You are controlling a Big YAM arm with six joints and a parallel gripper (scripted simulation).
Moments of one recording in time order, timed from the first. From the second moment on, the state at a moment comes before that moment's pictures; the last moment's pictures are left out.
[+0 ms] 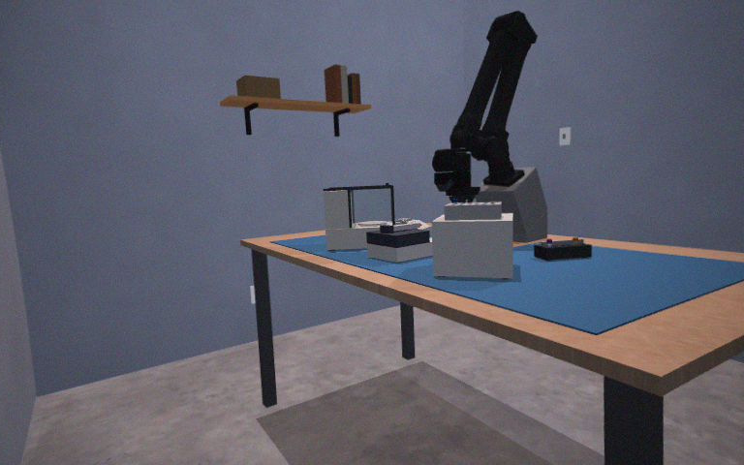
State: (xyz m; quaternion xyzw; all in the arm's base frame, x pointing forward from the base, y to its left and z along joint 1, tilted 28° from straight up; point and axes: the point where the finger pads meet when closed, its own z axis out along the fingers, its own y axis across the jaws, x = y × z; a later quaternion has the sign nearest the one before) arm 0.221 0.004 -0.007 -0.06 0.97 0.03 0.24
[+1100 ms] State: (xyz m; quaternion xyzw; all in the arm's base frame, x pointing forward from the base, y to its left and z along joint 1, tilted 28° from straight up) arm 0.214 0.003 0.006 -0.05 0.97 0.03 0.25
